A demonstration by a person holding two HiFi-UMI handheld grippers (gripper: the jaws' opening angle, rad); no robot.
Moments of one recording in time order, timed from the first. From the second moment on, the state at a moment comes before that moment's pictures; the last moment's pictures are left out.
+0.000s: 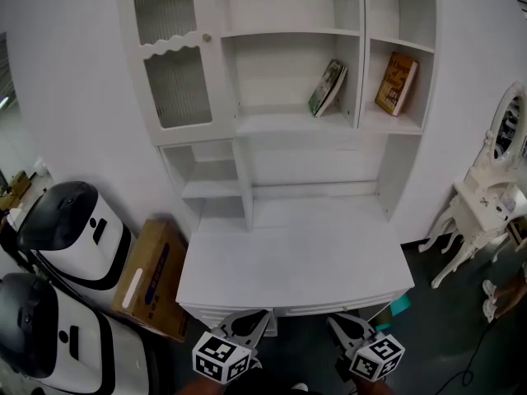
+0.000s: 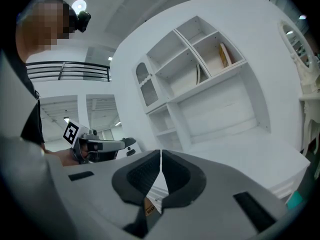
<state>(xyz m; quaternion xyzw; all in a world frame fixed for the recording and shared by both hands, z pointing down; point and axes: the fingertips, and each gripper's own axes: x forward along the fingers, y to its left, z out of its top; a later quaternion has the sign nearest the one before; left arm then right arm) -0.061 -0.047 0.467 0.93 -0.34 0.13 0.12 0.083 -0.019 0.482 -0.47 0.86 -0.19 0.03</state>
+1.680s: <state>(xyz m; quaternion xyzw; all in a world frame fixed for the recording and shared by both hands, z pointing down) -0.082 -0.313 0.456 0.95 -0.27 0.14 0.09 0.172 -0.490 0.203 -0.64 0.76 -0.06 0.10</state>
